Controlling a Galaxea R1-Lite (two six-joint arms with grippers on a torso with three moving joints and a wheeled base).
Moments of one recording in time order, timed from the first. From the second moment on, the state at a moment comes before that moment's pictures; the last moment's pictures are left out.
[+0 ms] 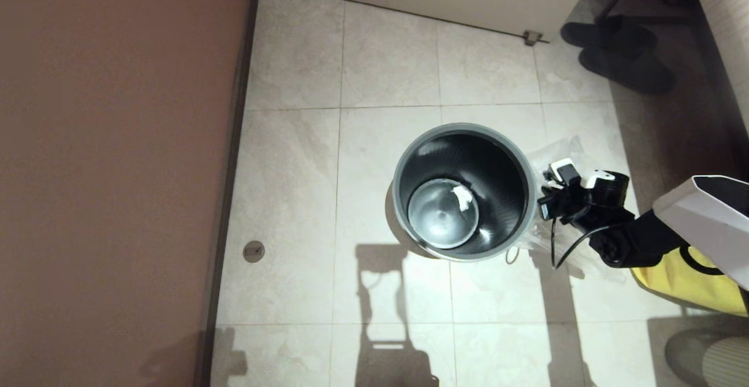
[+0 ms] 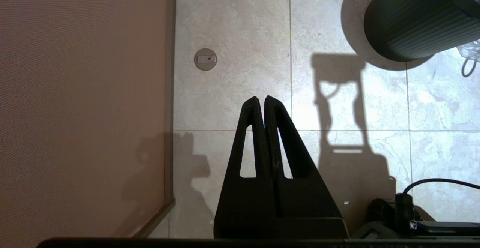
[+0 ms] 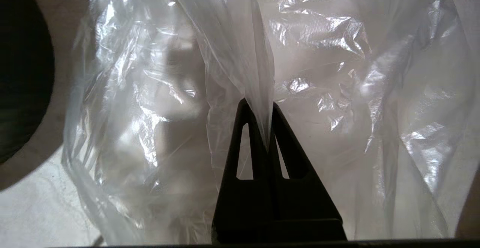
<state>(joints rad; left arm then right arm) 0.00 0.00 -0.01 0.02 0.00 0.00 0.00 2.44 -1.37 -0.95 0.03 -0.36</state>
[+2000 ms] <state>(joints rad) 0.00 0.00 -0.01 0.02 0.00 0.00 -0.02 1.23 -1.26 -0.03 0.02 -0.33</state>
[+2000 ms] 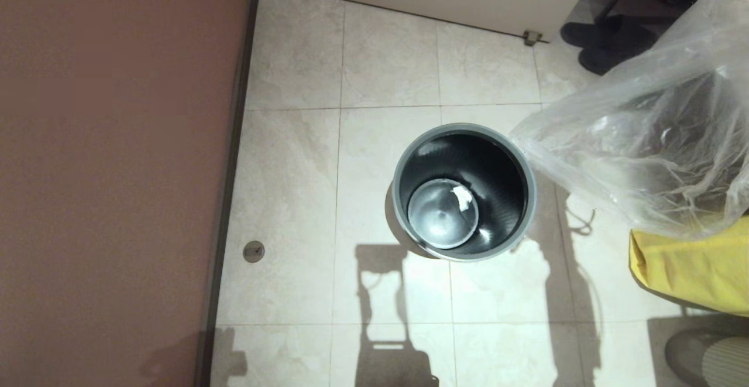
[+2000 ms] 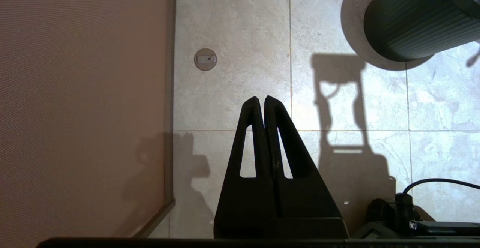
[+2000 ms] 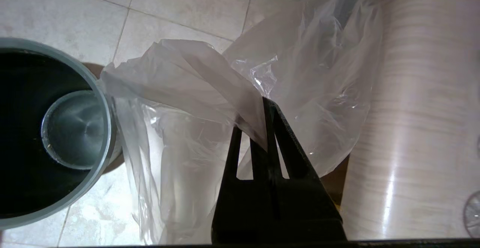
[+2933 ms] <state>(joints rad) 0.00 0.00 -0.01 0.02 0.00 0.00 0.18 1.17 -1.75 0.59 0.02 0.19</state>
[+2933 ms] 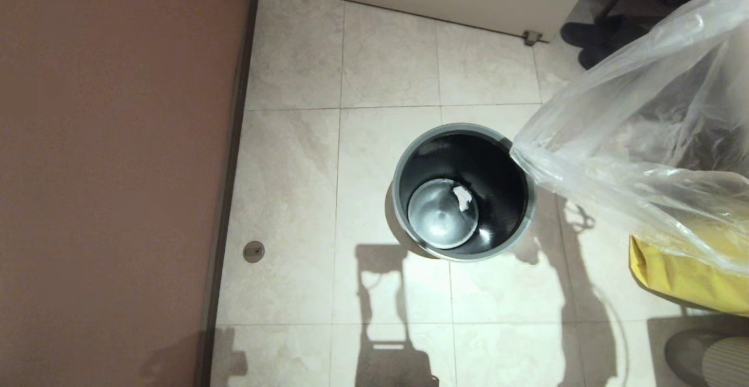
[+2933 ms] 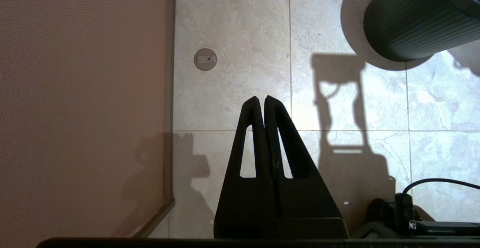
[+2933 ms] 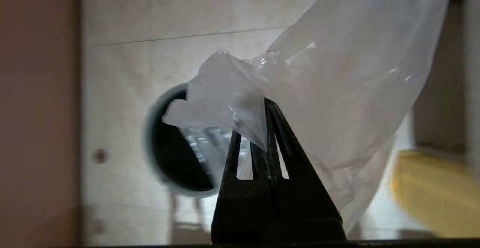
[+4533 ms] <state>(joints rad) 0.00 0.00 -0.01 0.02 0.00 0.00 0.54 1.10 -1.50 0.48 0.38 0.79</state>
